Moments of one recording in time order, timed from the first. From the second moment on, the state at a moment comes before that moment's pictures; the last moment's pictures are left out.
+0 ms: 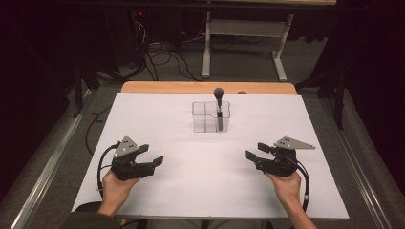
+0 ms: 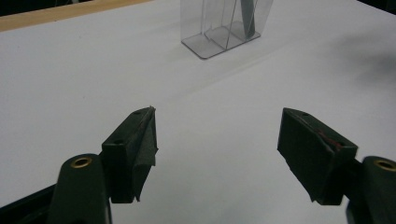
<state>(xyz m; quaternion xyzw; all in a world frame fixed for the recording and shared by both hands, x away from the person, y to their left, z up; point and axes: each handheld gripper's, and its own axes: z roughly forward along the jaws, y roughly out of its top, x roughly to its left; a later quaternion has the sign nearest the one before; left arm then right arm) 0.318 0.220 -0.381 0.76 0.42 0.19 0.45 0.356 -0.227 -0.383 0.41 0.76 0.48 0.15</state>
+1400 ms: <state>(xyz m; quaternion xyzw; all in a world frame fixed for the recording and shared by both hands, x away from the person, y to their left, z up) 0.320 0.219 -0.383 0.77 0.42 0.19 0.44 0.349 -0.230 -0.394 0.40 0.78 0.45 0.20</state>
